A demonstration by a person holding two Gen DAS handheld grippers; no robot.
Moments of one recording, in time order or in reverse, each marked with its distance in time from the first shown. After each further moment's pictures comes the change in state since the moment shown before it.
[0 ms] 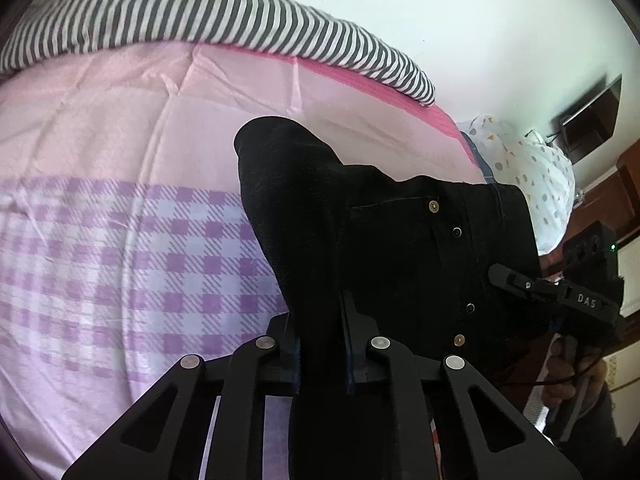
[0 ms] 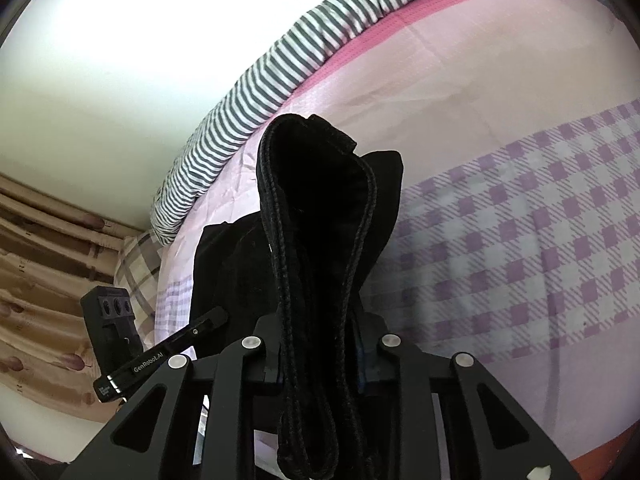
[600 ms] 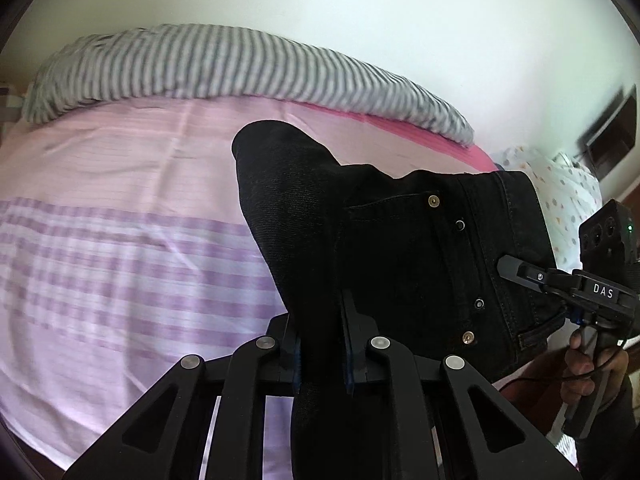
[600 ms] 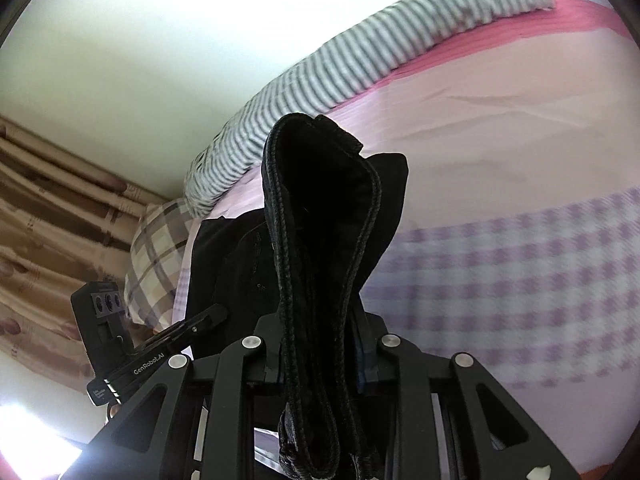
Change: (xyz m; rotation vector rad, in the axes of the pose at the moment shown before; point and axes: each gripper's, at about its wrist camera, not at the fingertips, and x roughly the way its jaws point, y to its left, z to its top) left arm -0.090 0.069 0.006 -0.014 -0.108 0.159; right arm 0.062 0.114 -0.001 -0.140 0.056 0.060
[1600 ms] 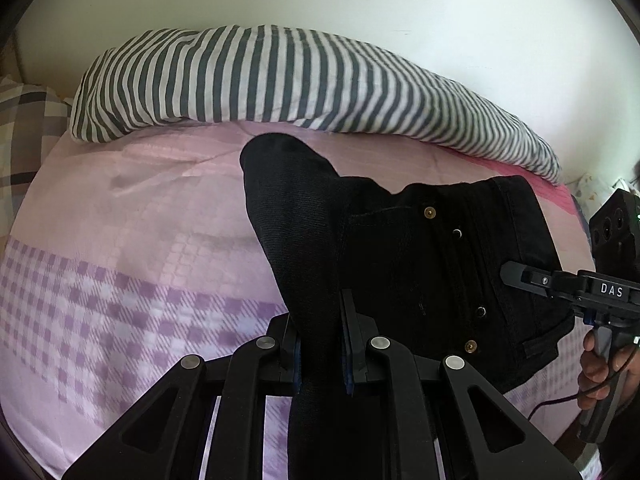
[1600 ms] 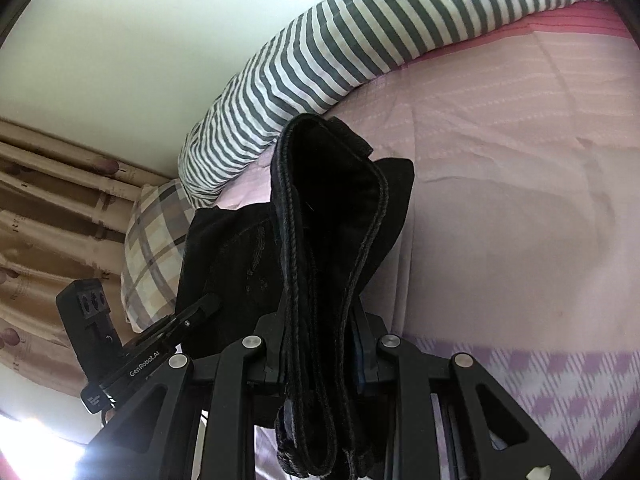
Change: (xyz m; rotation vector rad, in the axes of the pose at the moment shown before) left arm 0.022 0.143 0.080 -0.038 -0.001 0.182; right arm 0.176 0.064 0.055 -0.003 0.136 0.043
